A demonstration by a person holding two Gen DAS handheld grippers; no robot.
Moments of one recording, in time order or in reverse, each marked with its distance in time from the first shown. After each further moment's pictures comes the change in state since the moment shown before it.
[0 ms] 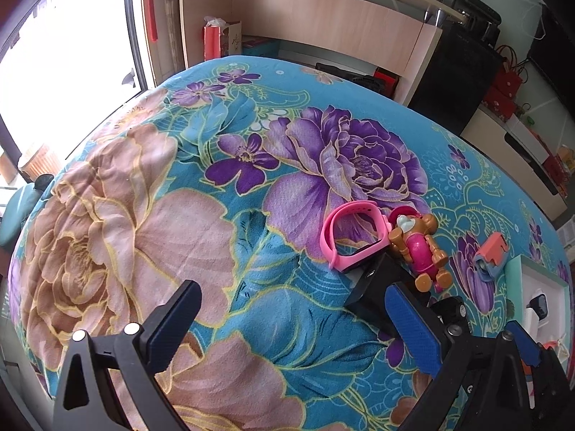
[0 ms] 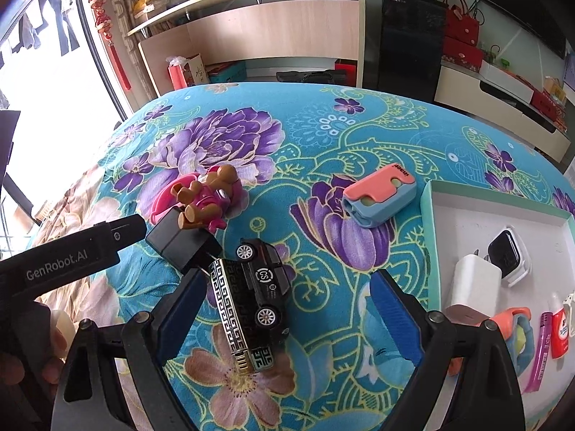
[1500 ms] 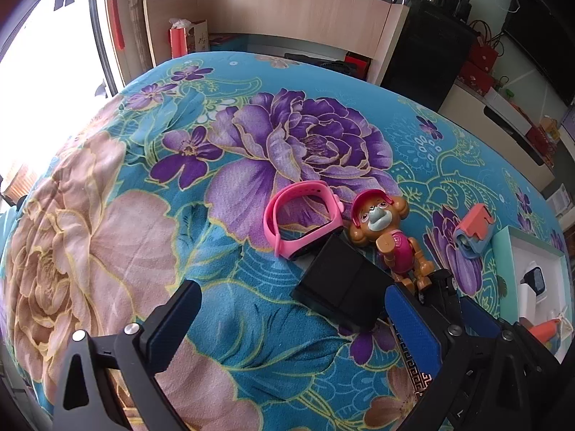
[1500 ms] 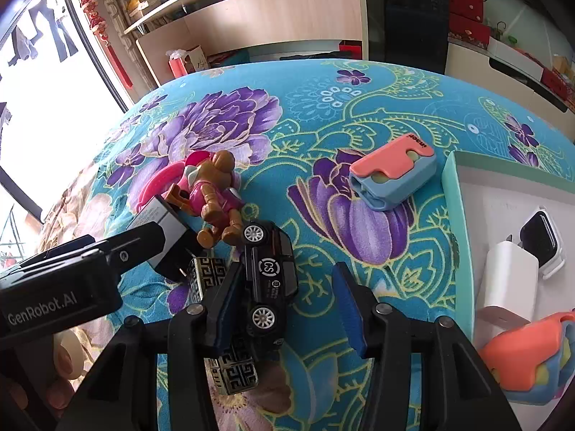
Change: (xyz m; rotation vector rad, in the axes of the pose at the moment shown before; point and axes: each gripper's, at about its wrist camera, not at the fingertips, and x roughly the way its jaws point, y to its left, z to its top) left arm 0.013 -0.035 -0.006 0.108 0.031 -0.055; right arm 0.029 -0.015 -0.003 0.049 0.051 0.063
